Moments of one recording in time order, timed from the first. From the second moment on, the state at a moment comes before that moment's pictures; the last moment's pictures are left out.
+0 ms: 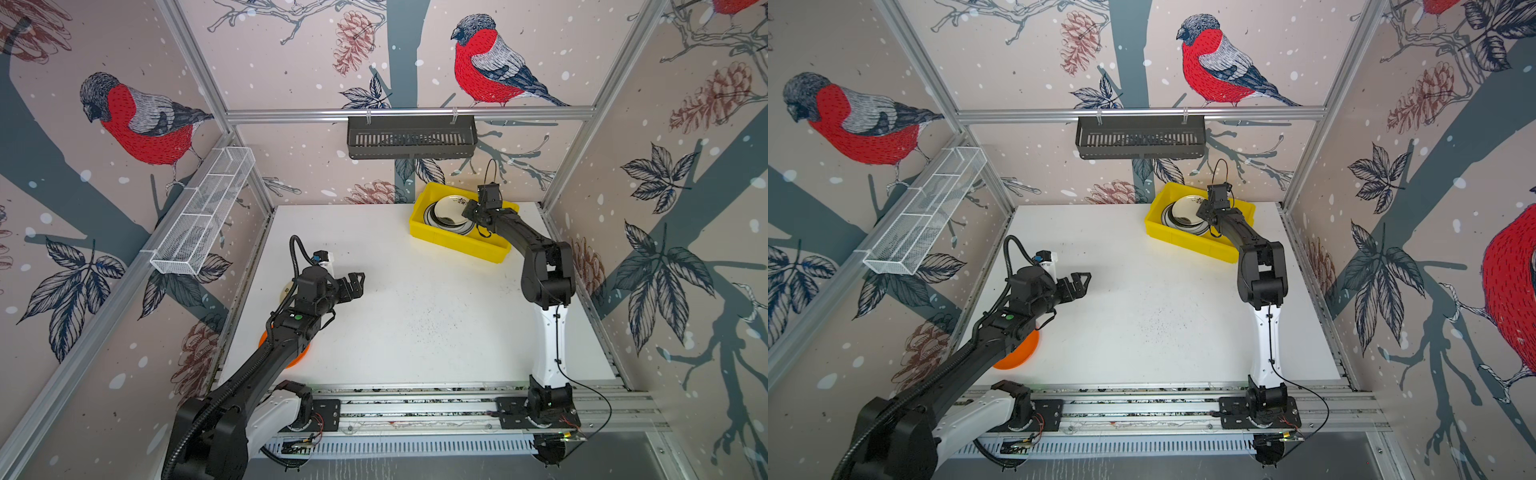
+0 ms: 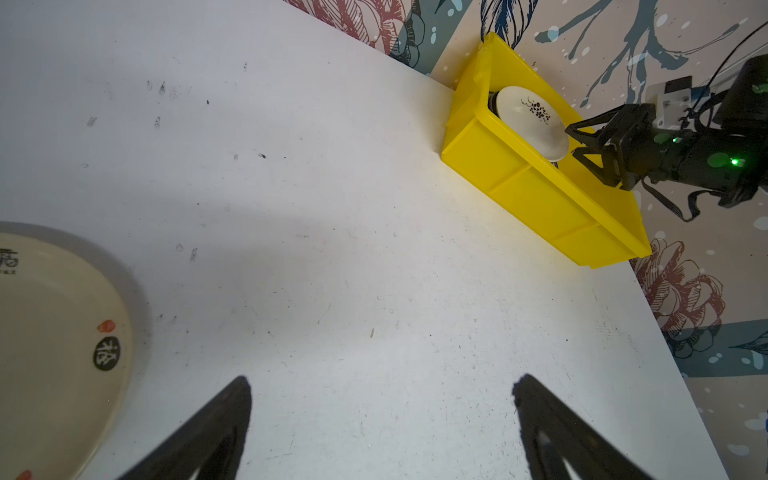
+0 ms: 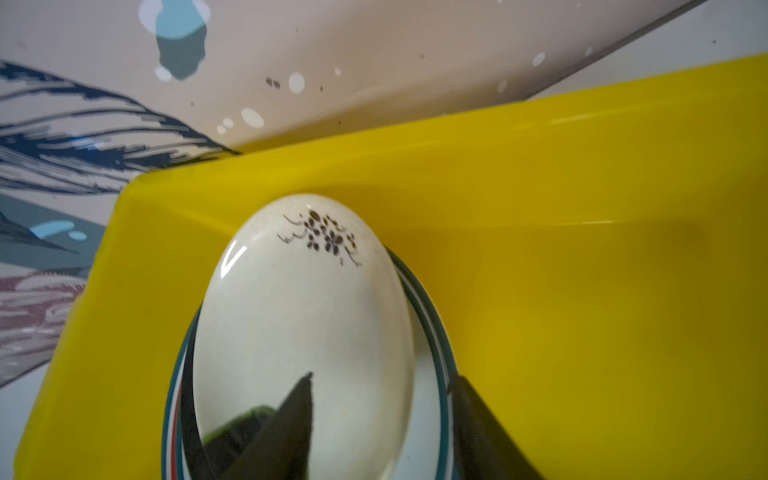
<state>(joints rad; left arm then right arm) -0.28 1.02 0.54 -0.04 0.15 -0.52 0.19 2.25 1.82 -0.26 0.05 0.55</state>
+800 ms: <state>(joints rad) -0.26 1.05 0.58 -0.24 -0.16 -0.56 0.50 1.83 1.33 -0.04 -0.31 0.50</state>
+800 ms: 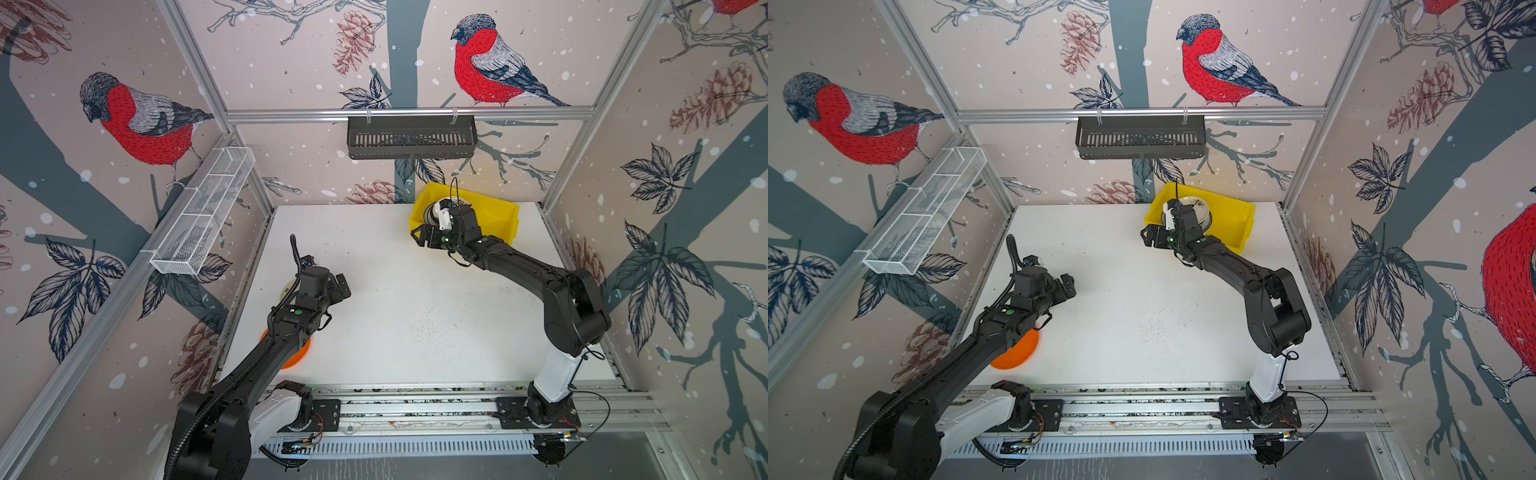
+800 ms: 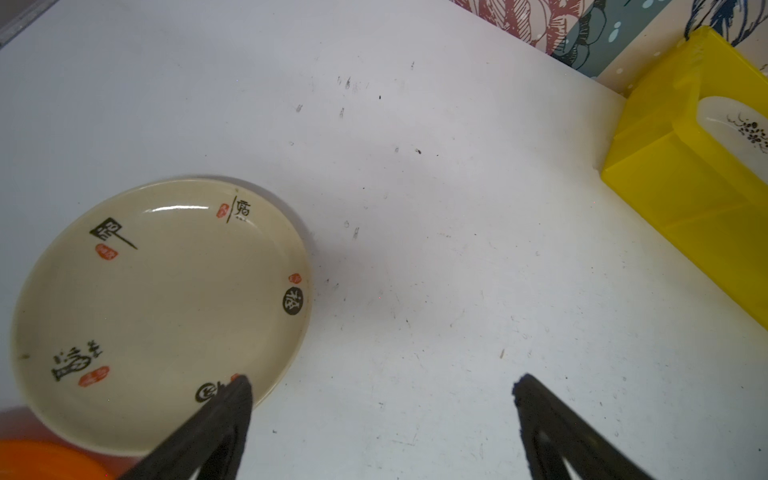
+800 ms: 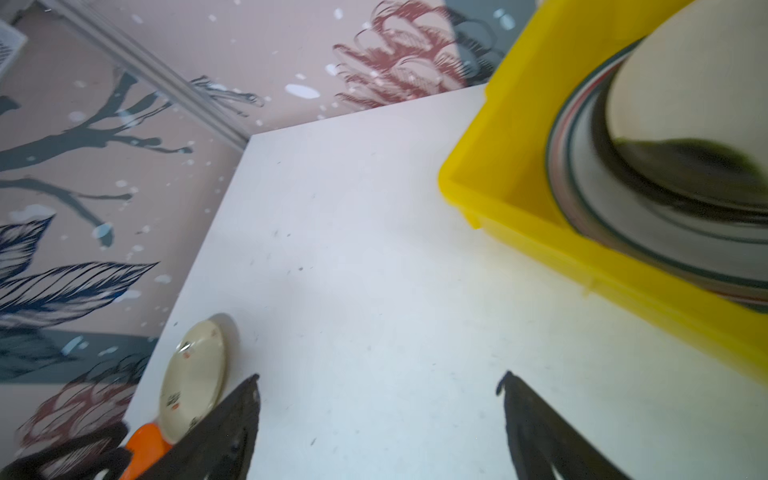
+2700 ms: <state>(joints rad) 0.29 1.60 0.96 -0.51 0.10 -0.10 0.56 1.80 1.20 0.45 -0.66 0.56</state>
